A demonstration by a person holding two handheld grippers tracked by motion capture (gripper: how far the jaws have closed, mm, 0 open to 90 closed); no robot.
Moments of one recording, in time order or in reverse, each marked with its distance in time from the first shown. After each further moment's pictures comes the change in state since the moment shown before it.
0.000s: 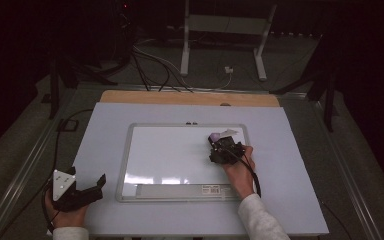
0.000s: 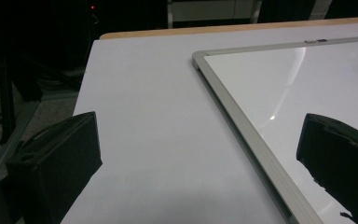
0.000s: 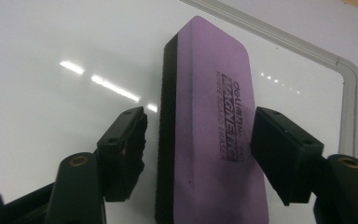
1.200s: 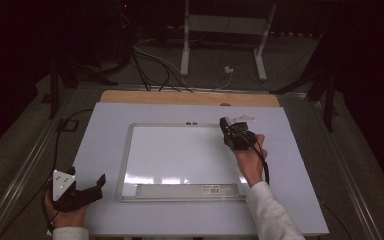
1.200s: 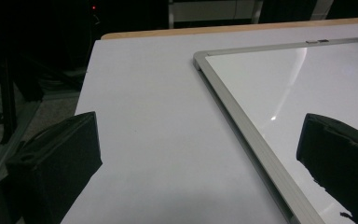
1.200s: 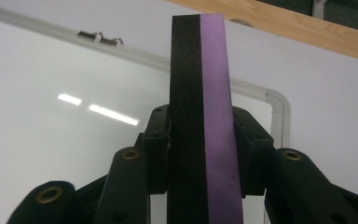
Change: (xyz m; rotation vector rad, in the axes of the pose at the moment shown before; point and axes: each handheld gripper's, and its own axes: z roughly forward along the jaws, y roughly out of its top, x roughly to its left) left arm 0.001 0.000 0.000 0.002 0.003 -0.002; right arm -0.043 0.025 -0.018 -0.086 -0.028 0.142
